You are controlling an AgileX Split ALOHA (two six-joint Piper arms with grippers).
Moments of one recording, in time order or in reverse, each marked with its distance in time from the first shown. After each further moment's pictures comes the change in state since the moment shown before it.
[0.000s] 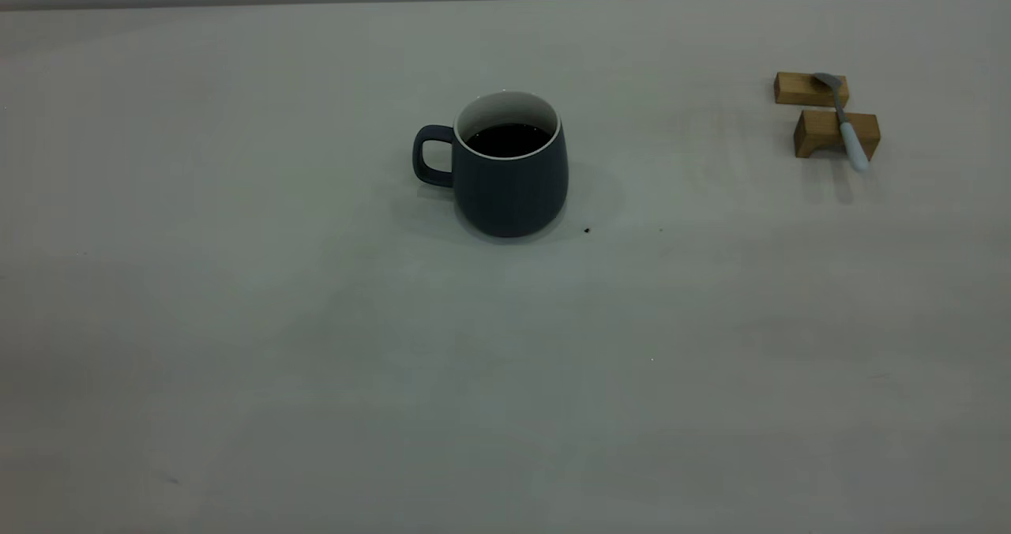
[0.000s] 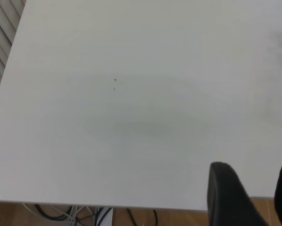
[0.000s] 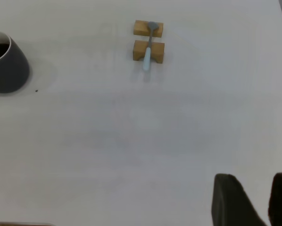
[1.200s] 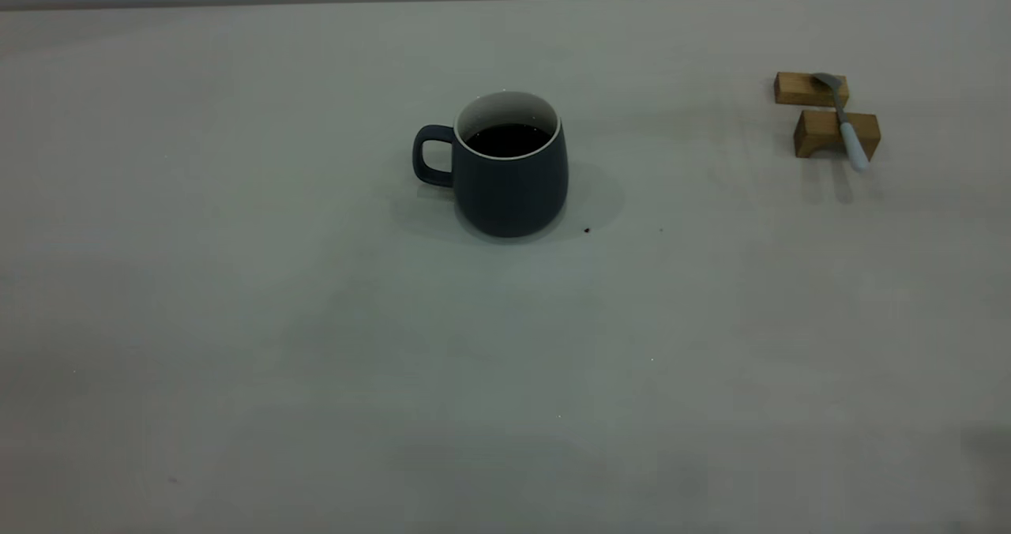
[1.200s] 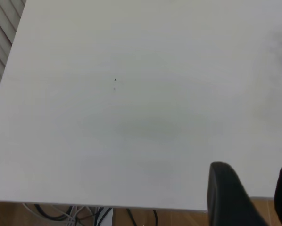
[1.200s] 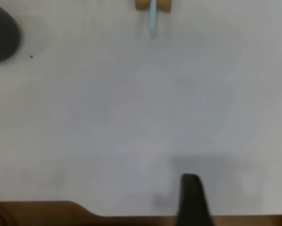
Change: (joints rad) left arm 0.000 0.000 0.000 0.000 0.000 0.000; right arm 0.000 0.752 -0.216 0.040 -0.181 0.048
